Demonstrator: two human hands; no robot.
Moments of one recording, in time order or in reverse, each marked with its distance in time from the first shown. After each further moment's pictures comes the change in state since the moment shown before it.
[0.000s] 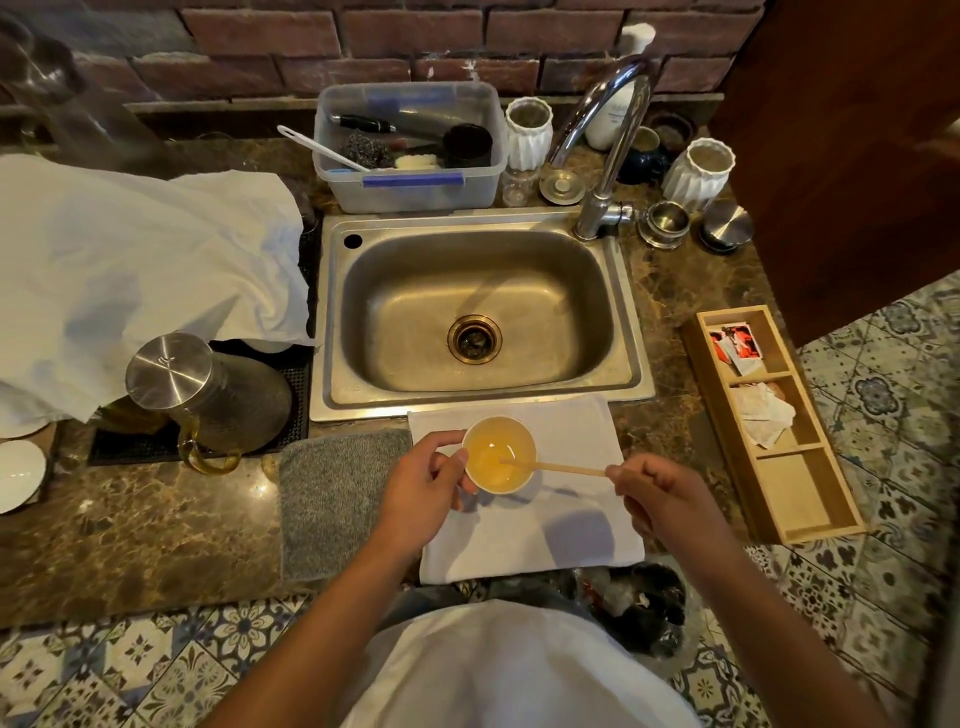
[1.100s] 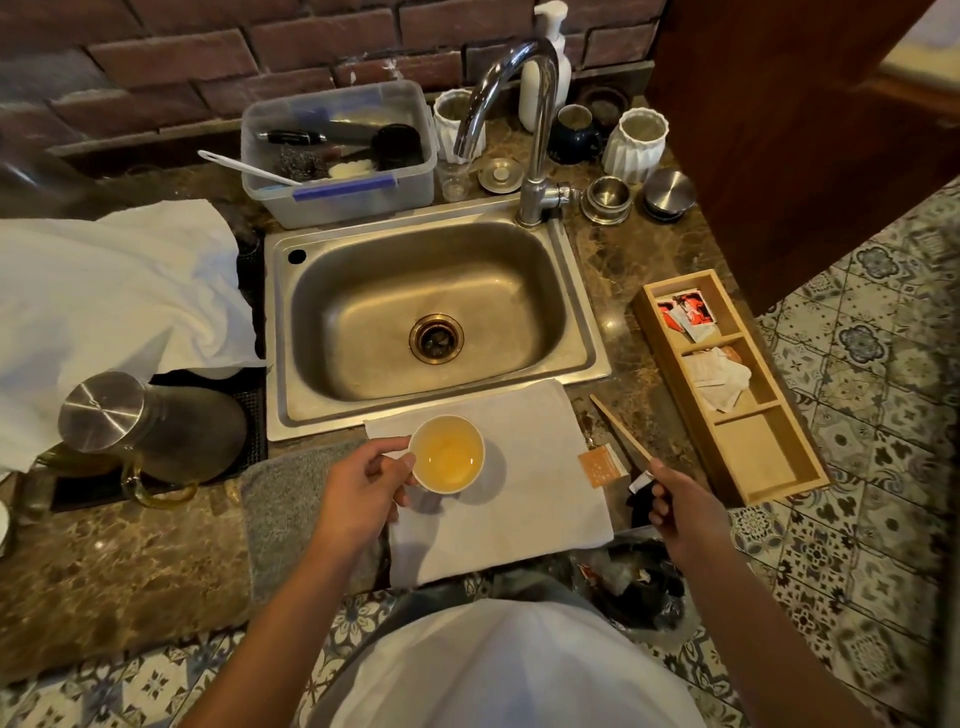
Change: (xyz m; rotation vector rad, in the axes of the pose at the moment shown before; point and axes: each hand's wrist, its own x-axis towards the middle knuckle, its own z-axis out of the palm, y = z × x) left_hand 0.001 0.005 -0.001 -0.035 0.039 -0.117; right_hand 0.025 0.126 -0.047 0.668 0.454 0.566
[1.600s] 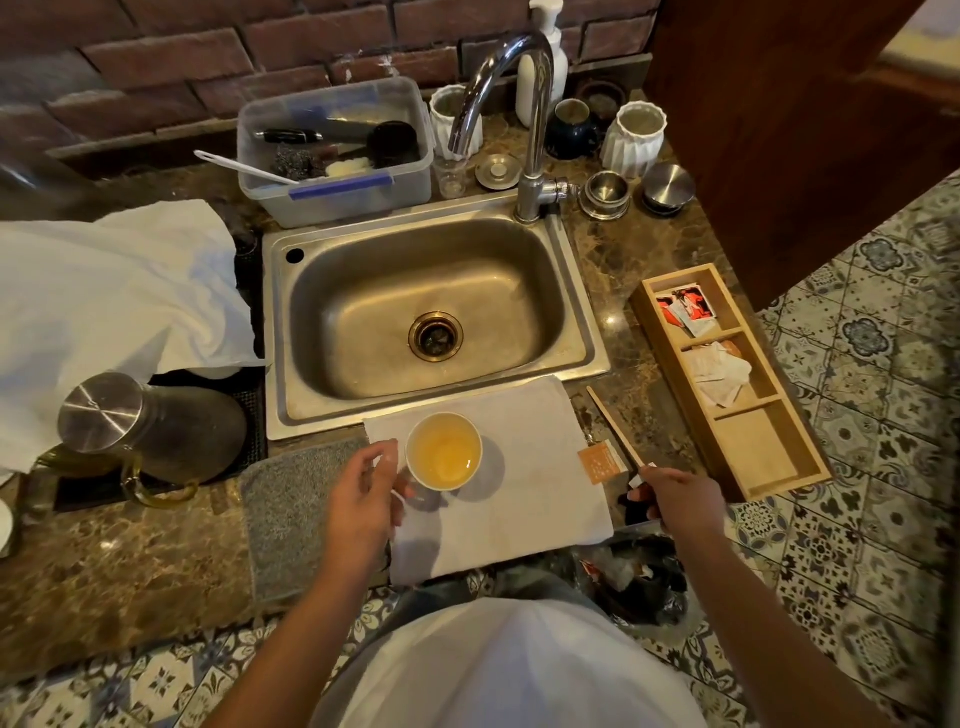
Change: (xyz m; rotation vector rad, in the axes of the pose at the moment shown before) left_hand -0.021 -0.006 0.011 -0.101 0.144 -0.011; right_hand 0.004 0.000 0.007 -0.542 0.166 -0.204
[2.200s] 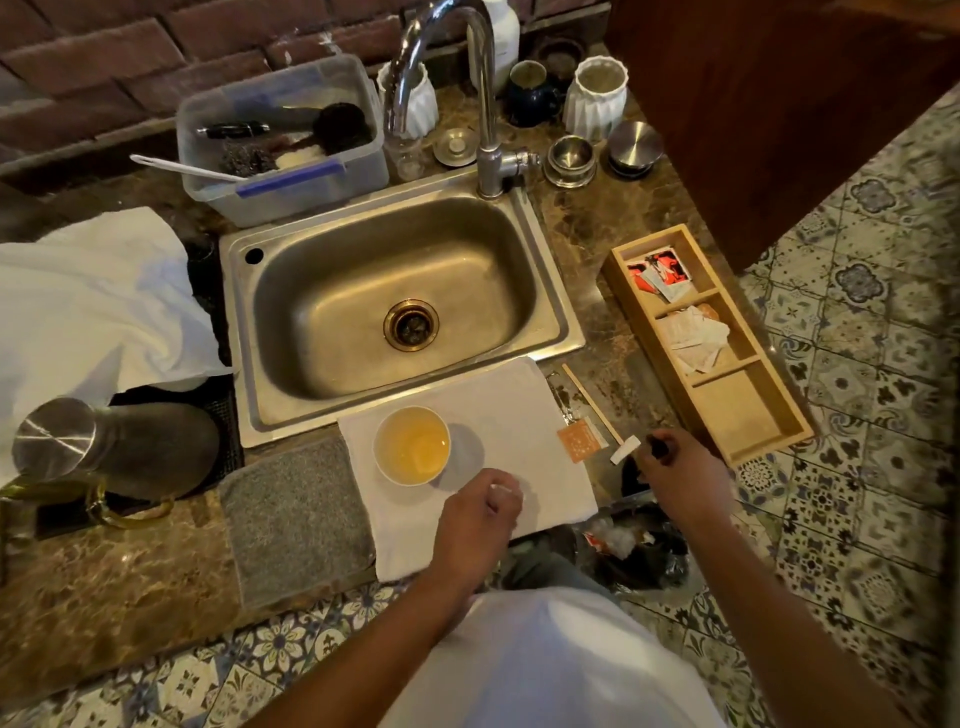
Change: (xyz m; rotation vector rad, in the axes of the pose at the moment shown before) left_hand -0.041 -0.027 0.111 0.399 -0.373 0.045; right_hand 0.014 0.019 -0.024 -0.438 0.060 -0.297
